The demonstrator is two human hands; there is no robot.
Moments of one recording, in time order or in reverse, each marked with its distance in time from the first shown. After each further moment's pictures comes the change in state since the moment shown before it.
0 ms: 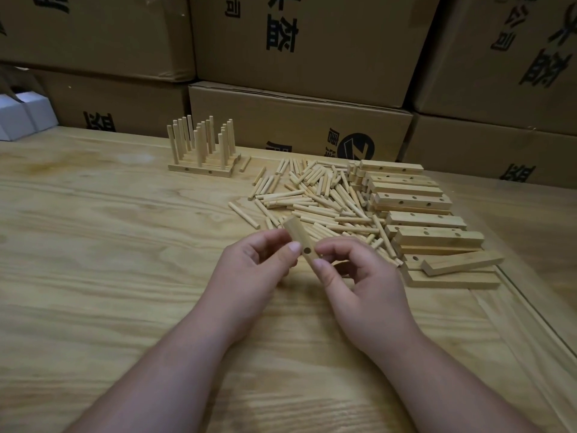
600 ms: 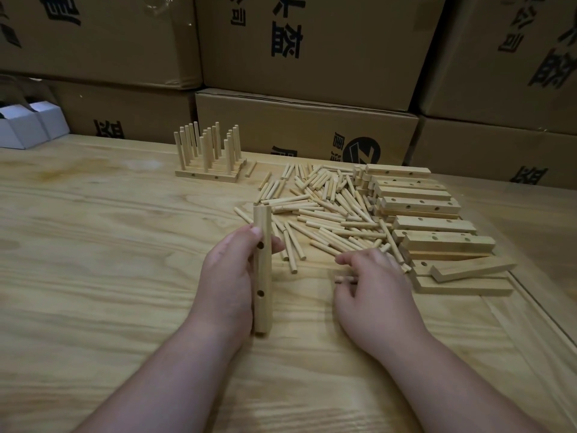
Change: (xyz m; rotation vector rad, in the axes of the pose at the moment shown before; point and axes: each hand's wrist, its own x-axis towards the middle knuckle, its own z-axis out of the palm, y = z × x) left_hand 0.000 0.008 -0.006 -0.173 0.224 -0.024; right_hand 0.005 0.011 -0.004 -0.695 -0.181 0.253
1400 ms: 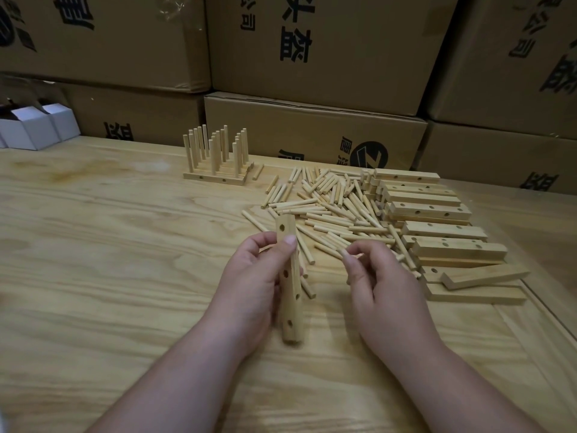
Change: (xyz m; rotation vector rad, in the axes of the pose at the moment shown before) left_hand 0.003 -0.002 0.008 -0.194 -0.088 -0.167; right_hand -0.001 -0.006 -0.004 0.345 0.169 -0.147
